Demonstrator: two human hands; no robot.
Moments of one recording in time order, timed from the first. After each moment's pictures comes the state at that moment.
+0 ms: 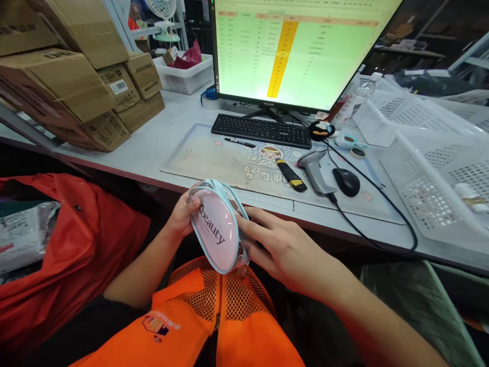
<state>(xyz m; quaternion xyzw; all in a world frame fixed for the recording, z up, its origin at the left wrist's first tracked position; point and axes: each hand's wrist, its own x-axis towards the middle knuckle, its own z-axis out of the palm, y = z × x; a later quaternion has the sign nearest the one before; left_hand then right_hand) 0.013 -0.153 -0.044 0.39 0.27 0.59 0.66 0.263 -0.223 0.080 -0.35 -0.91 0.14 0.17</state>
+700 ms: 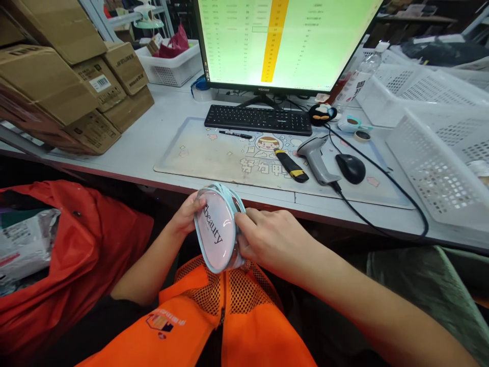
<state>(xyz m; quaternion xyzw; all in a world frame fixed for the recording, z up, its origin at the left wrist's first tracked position) 0.017 -0.140 -0.063 0.37 0.27 0.48 0.75 0.251 -0.214 0.063 -0.38 -0.92 -0.01 0.10</state>
